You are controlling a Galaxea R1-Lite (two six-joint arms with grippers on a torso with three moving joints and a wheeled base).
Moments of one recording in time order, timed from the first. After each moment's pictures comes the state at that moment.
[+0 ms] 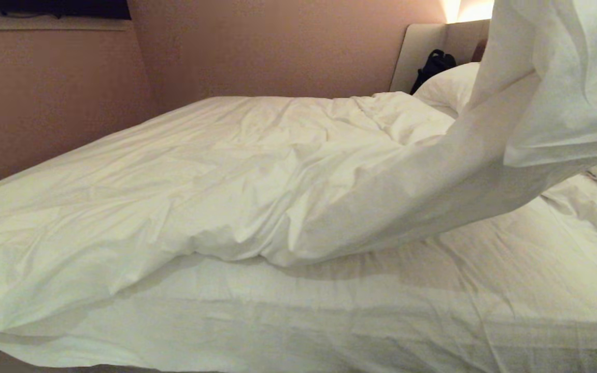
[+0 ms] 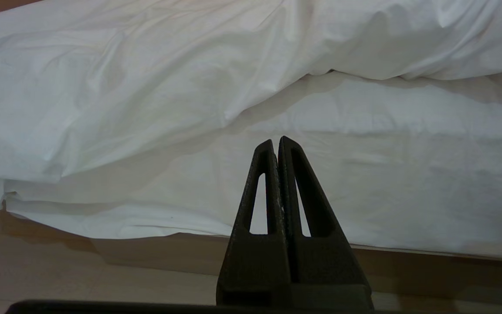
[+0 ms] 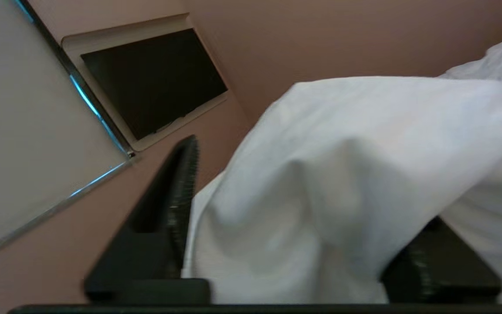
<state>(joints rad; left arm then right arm) 0.00 0.00 0.00 -0.06 0.01 0.01 -0.32 0.94 -1.32 -0.18 0.58 0.82</state>
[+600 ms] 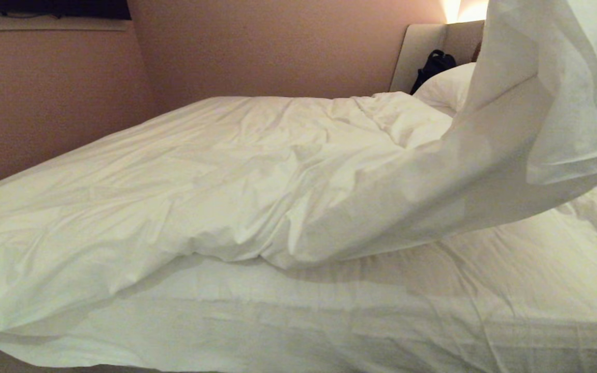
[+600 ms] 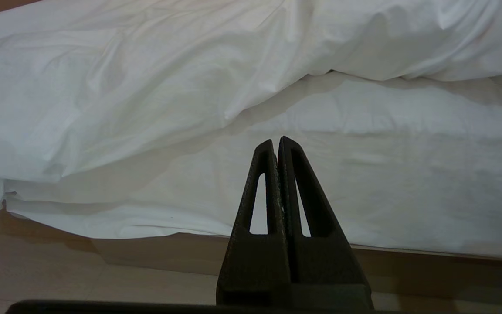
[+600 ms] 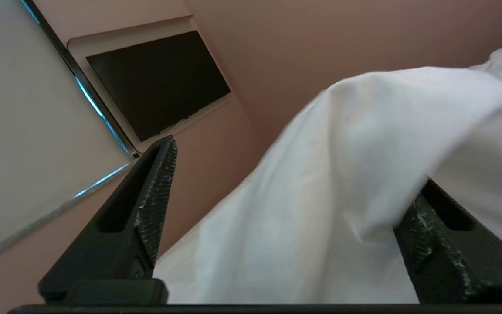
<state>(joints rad) 0.00 0.00 0.00 -0.06 0.01 0.01 -0.32 0.97 -1.47 -0.06 0.57 0.83</state>
